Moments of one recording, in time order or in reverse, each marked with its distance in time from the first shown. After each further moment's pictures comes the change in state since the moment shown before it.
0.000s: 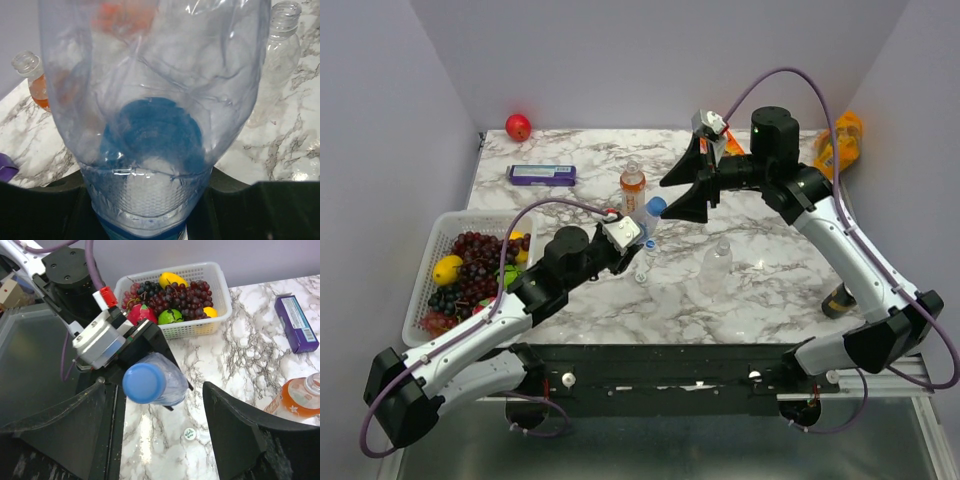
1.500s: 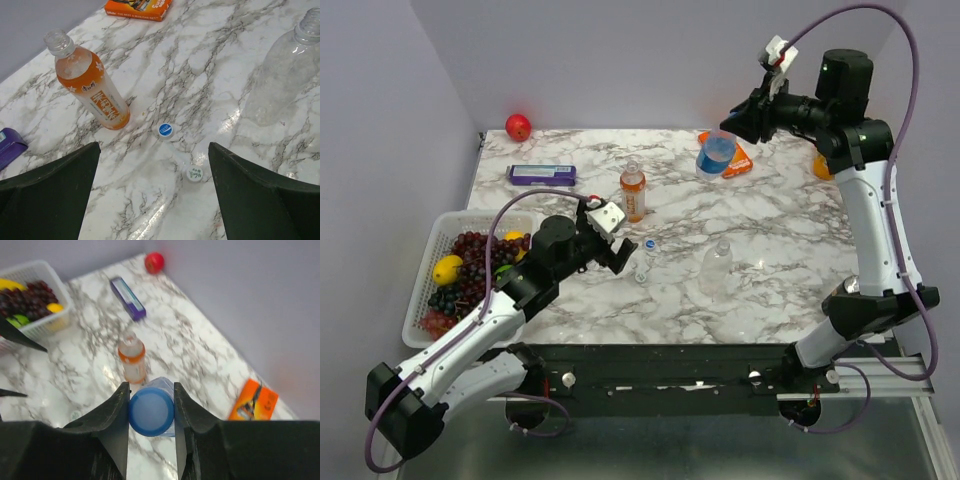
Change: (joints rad) left arm 0.106 -0.030 0.061 -0.123 0.051 -0.052; right arm -0.296 0.186 0.532 -0.356 0.319 -0.199
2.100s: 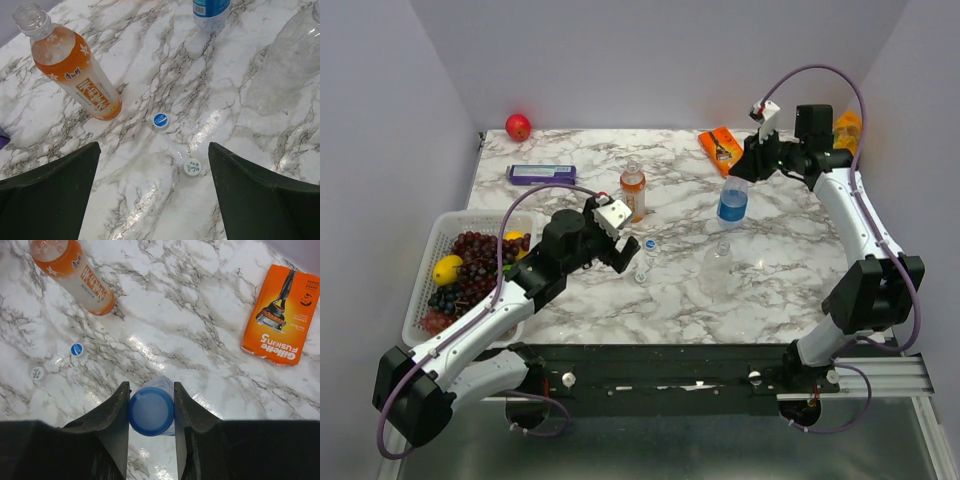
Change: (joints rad) left arm 0.029 0.092 0.005 0.003 0.040 -0.011; right arm -0.134 0.019 -0.520 0.160 0.095 -0.063
